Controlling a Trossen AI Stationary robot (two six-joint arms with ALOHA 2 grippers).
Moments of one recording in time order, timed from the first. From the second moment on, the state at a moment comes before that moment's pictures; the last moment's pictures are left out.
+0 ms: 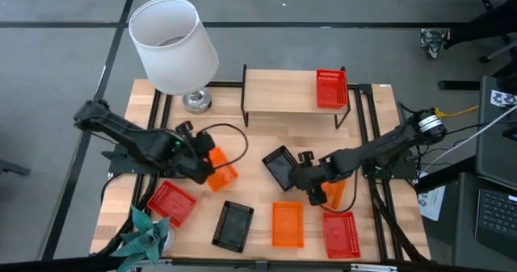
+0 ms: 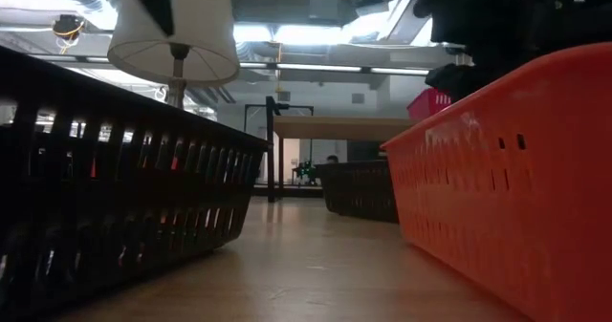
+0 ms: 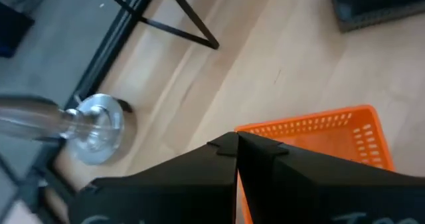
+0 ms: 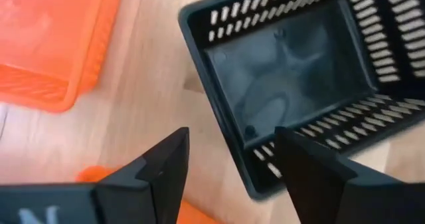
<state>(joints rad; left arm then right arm) -0.43 1.29 1.20 -1.17 -0.72 -0.78 0.36 1.55 0.93 -0.59 0.15 0.06</state>
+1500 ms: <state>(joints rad) -0.44 1.08 0.73 -0.46 -0.73 -0.56 0.12 1.63 1.87 -1.34 0.52 -0.34</state>
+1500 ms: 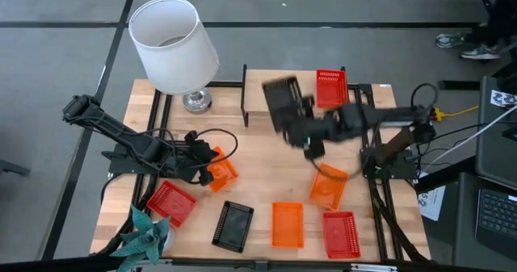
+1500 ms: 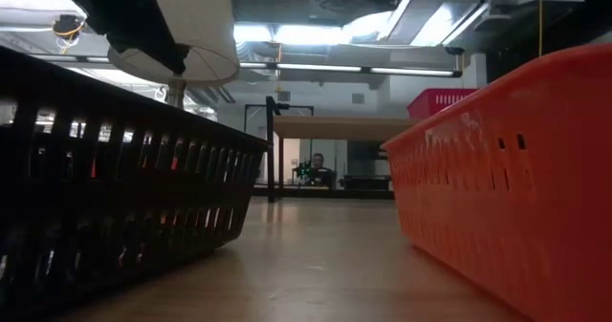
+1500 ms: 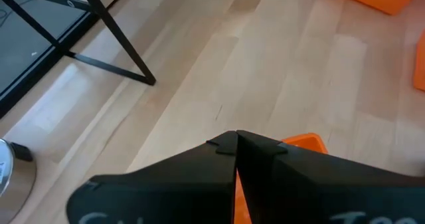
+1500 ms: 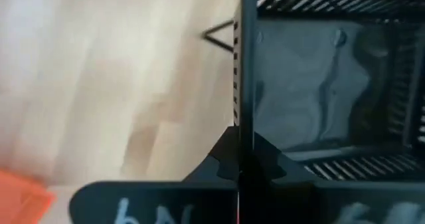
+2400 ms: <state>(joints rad) -0.44 1.08 0.73 -0.46 -0.73 -0.57 -0.40 1.70 1.59 -1.17 0.14 -0.39</state>
